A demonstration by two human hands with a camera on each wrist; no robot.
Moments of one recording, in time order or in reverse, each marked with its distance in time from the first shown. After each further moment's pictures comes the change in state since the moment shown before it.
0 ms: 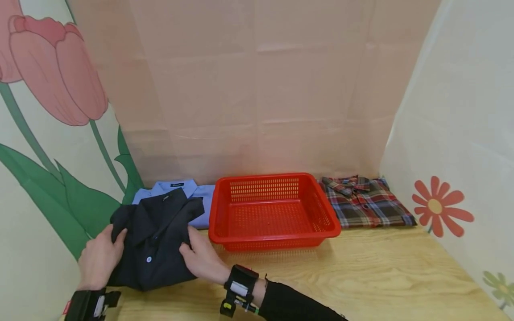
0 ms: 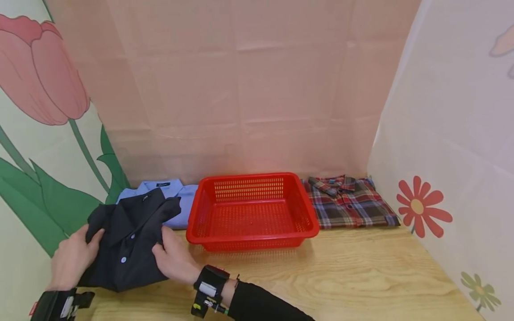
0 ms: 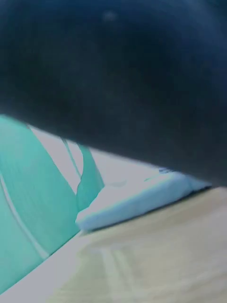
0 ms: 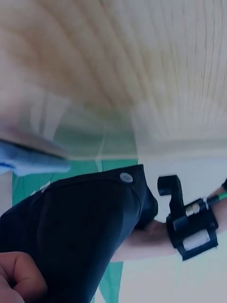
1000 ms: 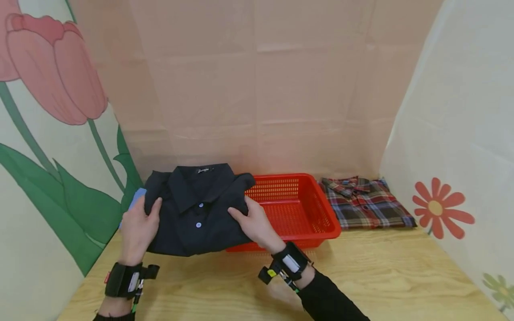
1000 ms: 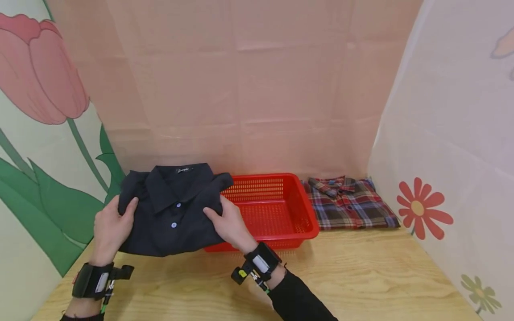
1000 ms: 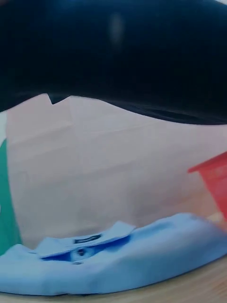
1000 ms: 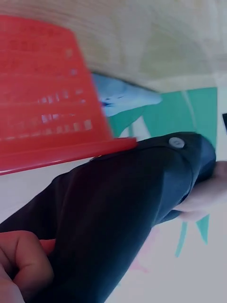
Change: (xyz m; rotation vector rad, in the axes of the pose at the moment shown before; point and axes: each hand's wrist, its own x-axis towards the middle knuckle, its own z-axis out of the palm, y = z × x) left_hand 0.004 0.095 0.015 -0.336 0.365 0.318; right_hand -0.004 0.021 -0.125 0.094 0.153 0.231
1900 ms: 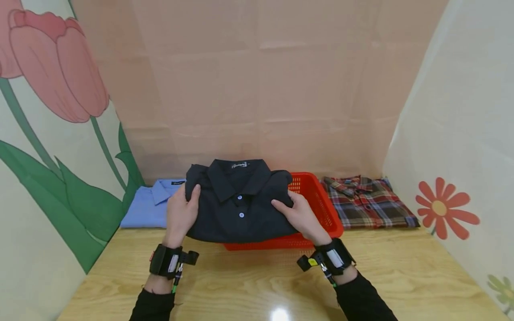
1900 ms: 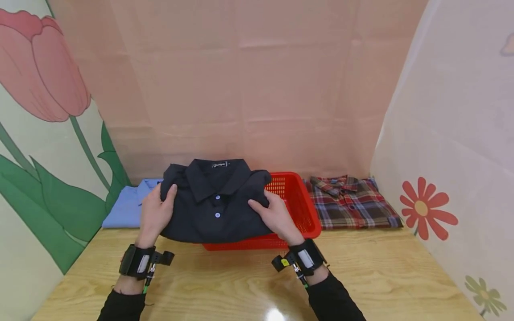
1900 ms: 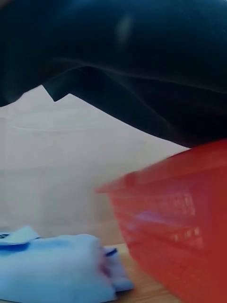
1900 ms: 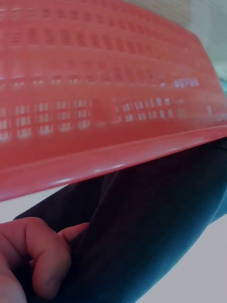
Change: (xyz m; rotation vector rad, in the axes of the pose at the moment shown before) left_hand 0.011 0.056 0.062 -0.231 -0.128 -0.022; right_hand -0.009 0.039 -0.101 -0.005 0.020 0.057
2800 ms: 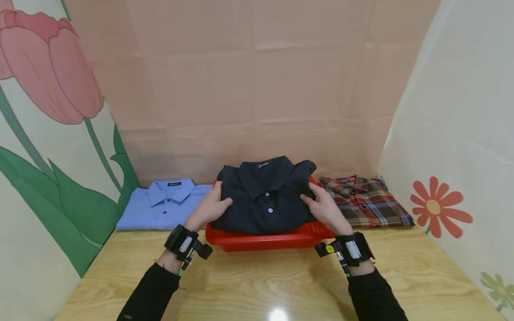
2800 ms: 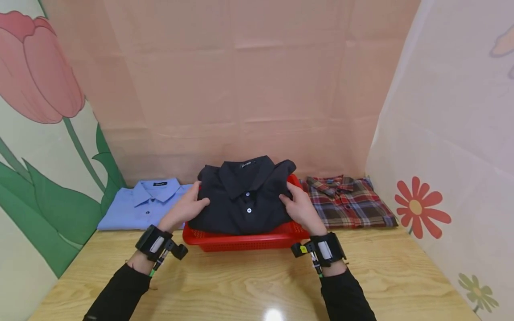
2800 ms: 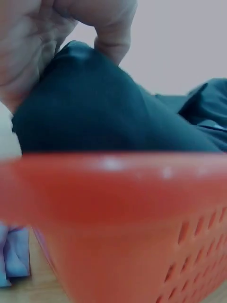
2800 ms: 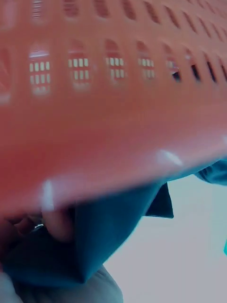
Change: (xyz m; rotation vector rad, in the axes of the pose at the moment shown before) left_hand 0.020 0.034 0.050 -0.148 -0.647 -0.150; right_hand 0.001 0.018 -0.072 -0.224 0.040 0.038
